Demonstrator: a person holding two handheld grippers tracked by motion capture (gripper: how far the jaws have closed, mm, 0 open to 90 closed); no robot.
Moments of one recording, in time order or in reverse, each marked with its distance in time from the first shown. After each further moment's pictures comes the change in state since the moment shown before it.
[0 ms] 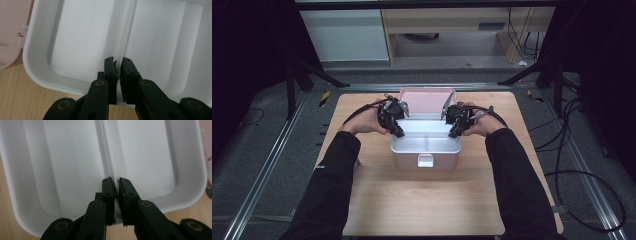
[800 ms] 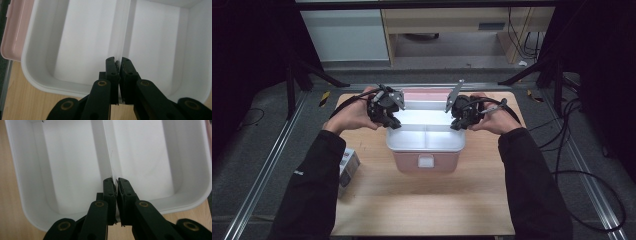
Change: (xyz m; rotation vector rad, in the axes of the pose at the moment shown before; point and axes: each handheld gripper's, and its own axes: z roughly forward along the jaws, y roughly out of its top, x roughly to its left) left arm -0.054 0.013 -0.084 -0.060 0.128 0.078; right arm 0.030 0.004 -0.076 -0.102 -0.076 -0.062
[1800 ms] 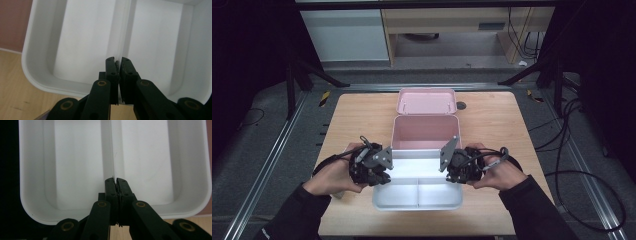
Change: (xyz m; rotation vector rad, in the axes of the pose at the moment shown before) left arm -0.138 -0.049 0.011 0.006 -0.082 -0.059; right arm 0.135 -0.006 0.000 0.008 0.131 -0.092
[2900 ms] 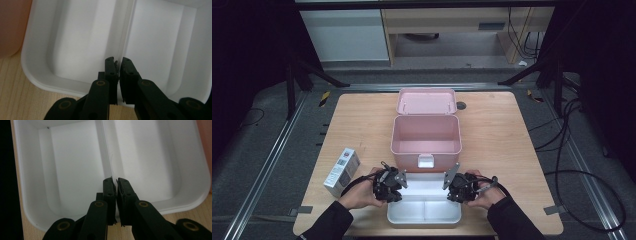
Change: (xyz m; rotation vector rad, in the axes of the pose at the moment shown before) left arm 0.014 -0.028 0.137 0.055 -0.089 -0.065; right arm 0.002 -0.067 0.130 -0.022 0.043 0.156
